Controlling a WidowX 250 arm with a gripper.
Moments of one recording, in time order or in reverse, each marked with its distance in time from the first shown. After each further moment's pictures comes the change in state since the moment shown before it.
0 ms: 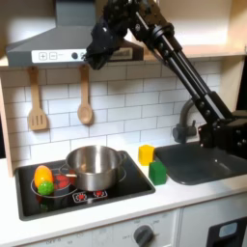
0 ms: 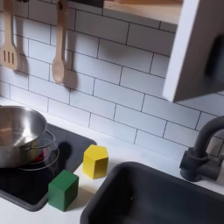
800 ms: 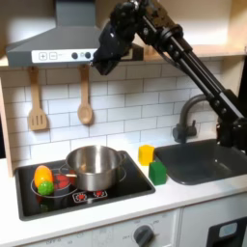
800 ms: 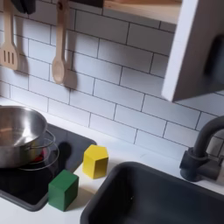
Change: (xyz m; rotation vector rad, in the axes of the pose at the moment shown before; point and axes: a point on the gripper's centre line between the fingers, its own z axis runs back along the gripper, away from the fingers) arm -0.017 -0.007 0.001 -0.026 0.025 -0.051
